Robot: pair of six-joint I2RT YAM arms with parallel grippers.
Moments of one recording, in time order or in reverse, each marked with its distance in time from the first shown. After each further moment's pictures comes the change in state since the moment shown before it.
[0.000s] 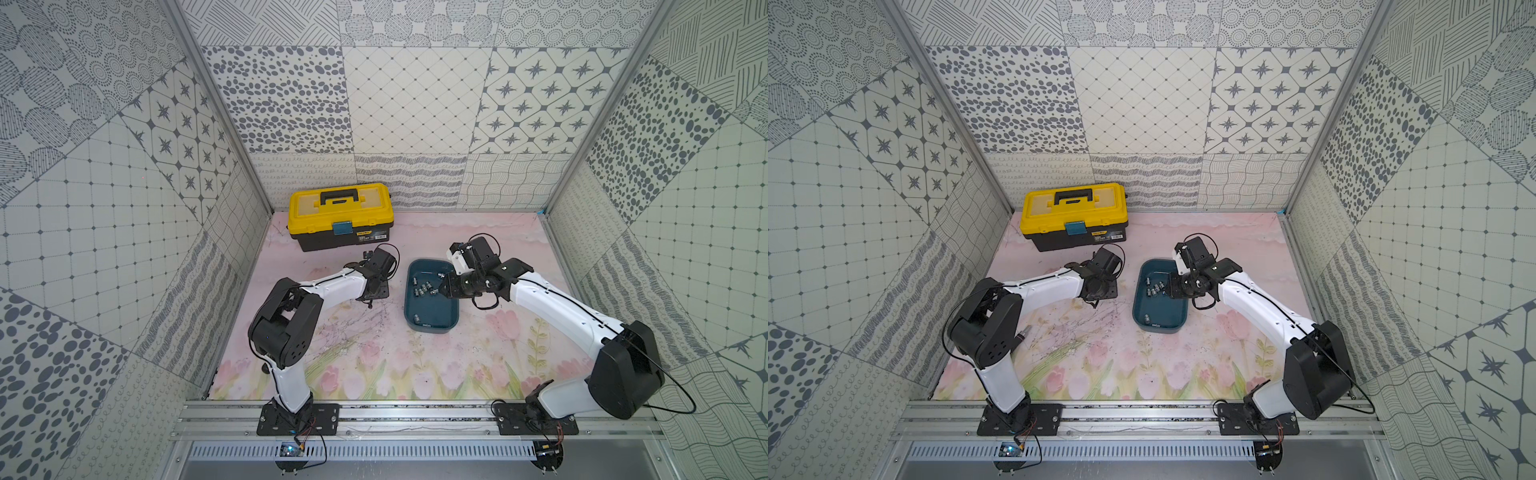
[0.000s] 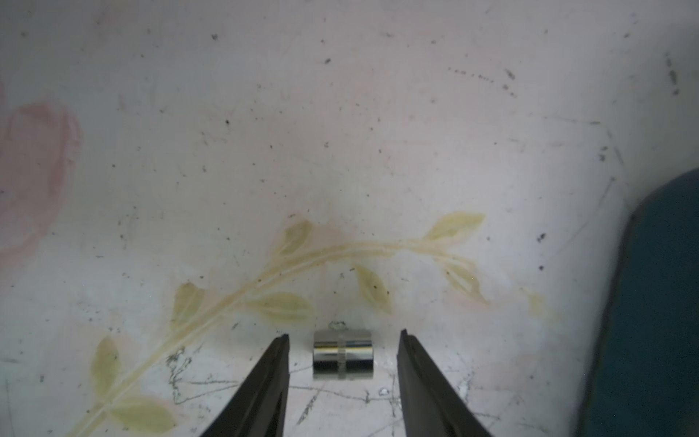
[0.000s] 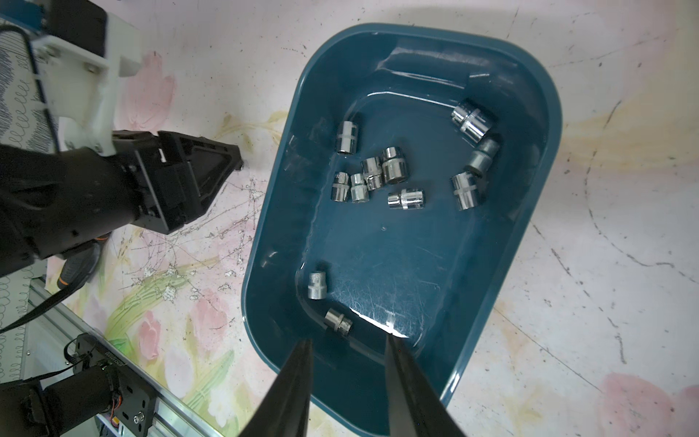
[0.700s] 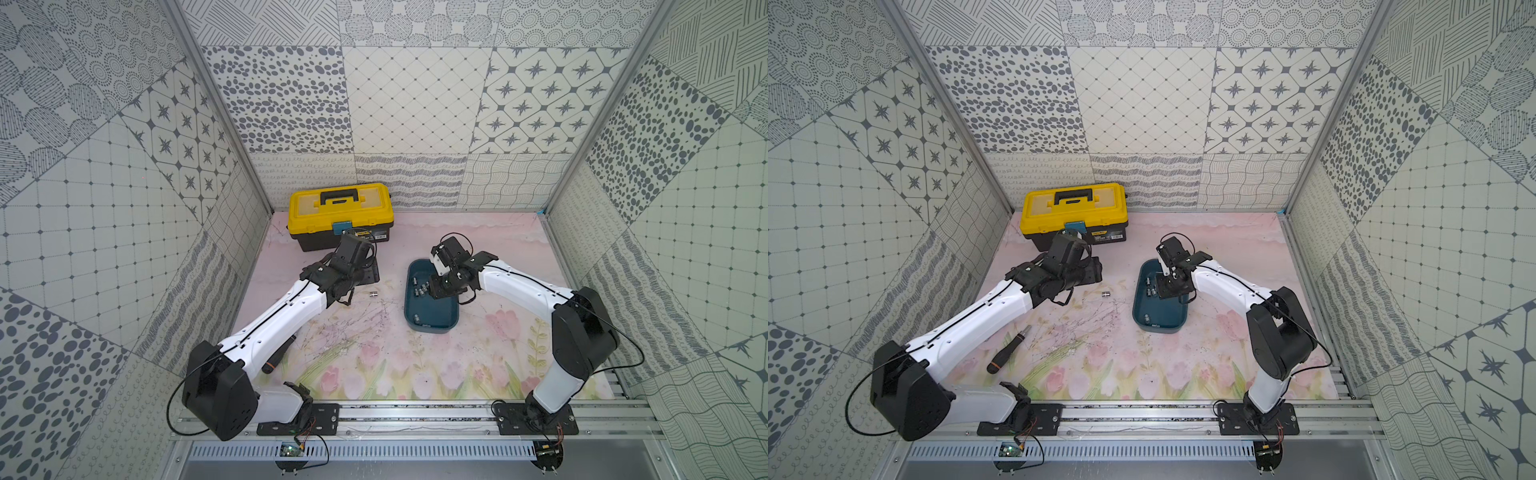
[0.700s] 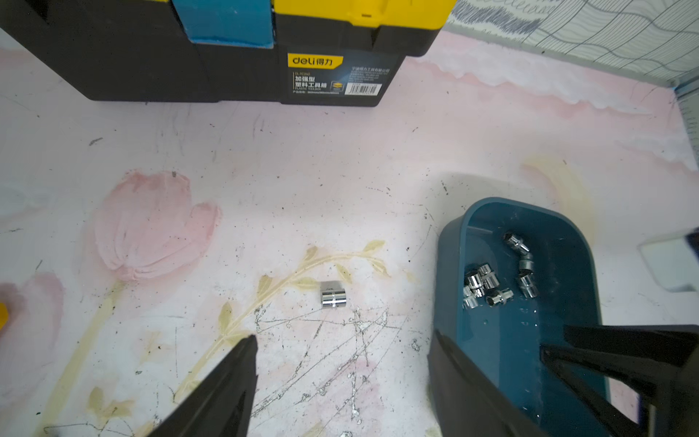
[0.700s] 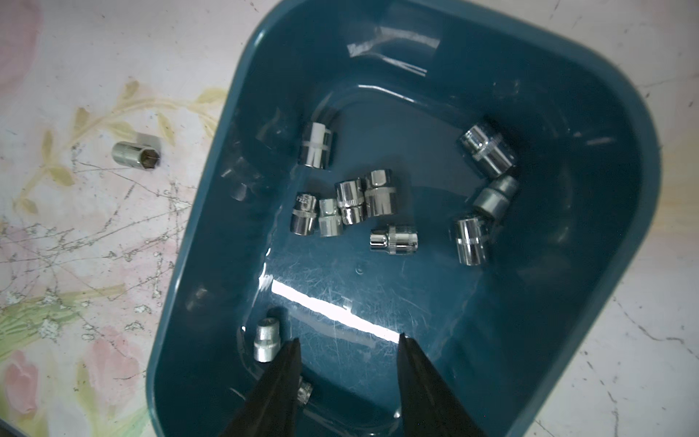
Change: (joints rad) left arm 0.027 -0.466 -0.007 -0.122 -0.002 0.076; right arm 0.054 0.261 0.115 -0.004 0.150 -0.090
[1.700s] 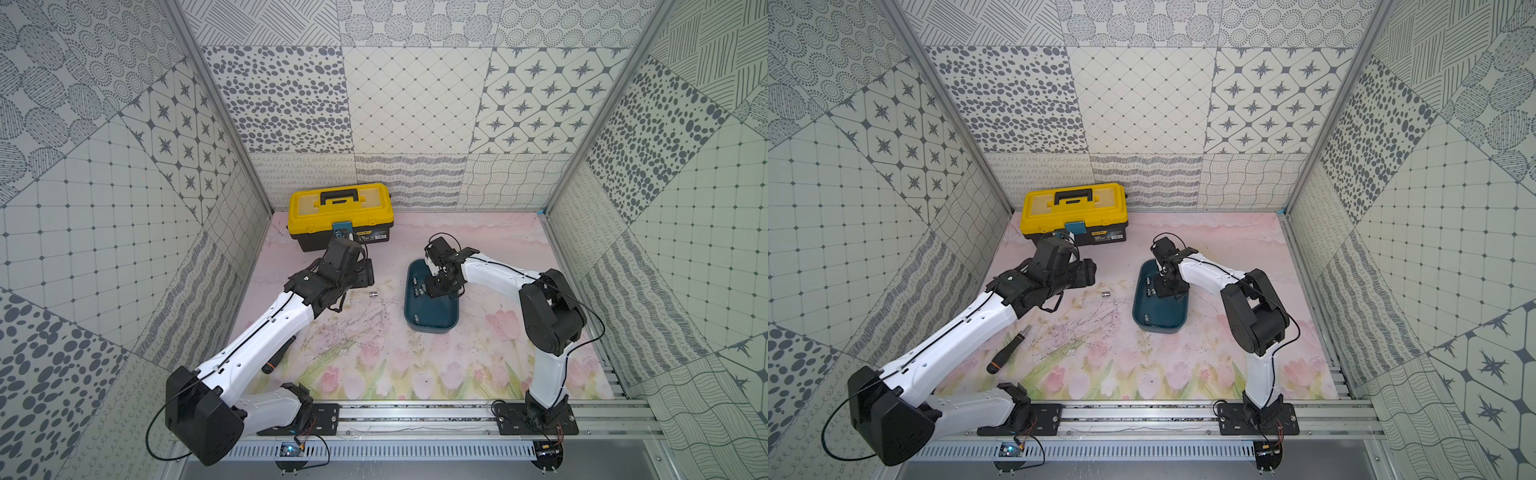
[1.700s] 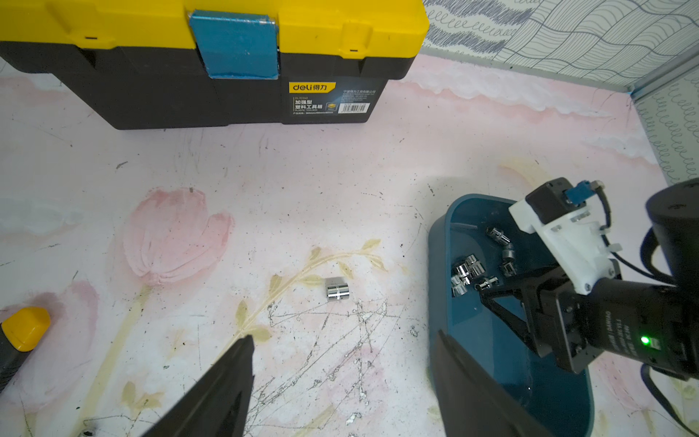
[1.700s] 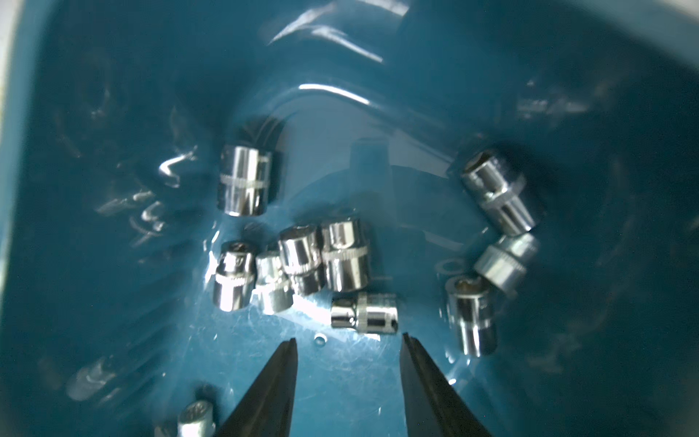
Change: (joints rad) left arm 0.000 -0.105 -0.027 -0.023 0.003 0.053; right arm -0.027 0.206 0.121 -0.021 0.049 -0.050
